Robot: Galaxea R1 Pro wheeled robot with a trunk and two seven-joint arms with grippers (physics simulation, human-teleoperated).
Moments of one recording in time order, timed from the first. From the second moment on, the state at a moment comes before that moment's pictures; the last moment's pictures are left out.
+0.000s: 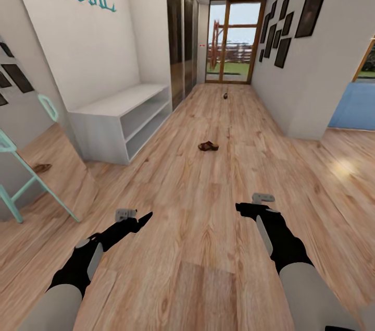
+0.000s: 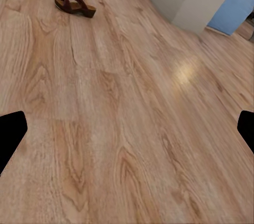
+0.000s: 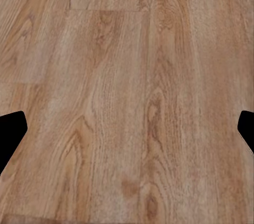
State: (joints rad) left arm -0.63 0.01 0.36 -0.67 -0.03 0.01 -0.81; right arm -0.71 0.03 -0.14 -0.87 0.03 0.49 -0.02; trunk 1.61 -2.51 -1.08
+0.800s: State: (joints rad) left arm -0.63 0.01 0.36 -0.67 -0.03 0.01 -0.81; right arm -0.71 0.03 -0.14 -0.87 0.03 0.49 -0.02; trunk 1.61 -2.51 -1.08
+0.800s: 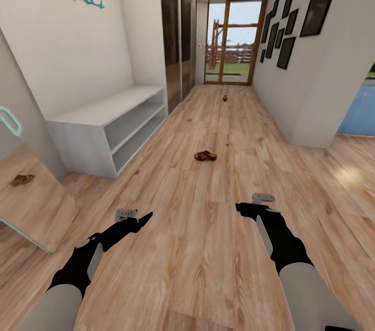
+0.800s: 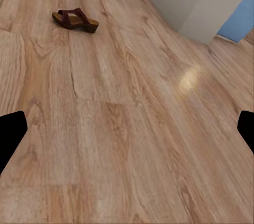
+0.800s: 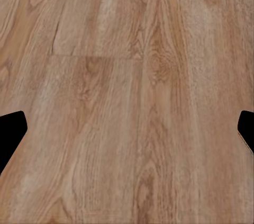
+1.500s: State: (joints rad) left arm -0.63 0.01 0.36 -0.67 -0.03 0.01 -0.81; right arm -0.71 0.03 -0.14 -0.87 0.03 0.49 -0.03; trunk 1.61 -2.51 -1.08
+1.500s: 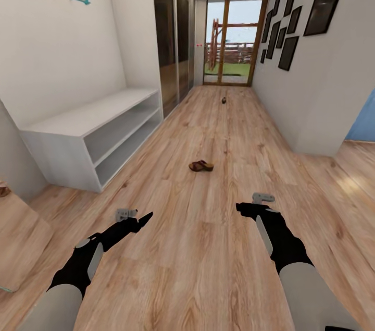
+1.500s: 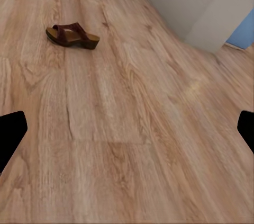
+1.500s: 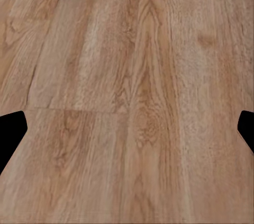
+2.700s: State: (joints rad) left arm -0.63 0.01 0.36 -0.67 -0.03 0.01 -0.81; right arm -0.71 0.03 -0.13 -0.87 0.03 0.49 -0.03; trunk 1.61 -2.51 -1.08
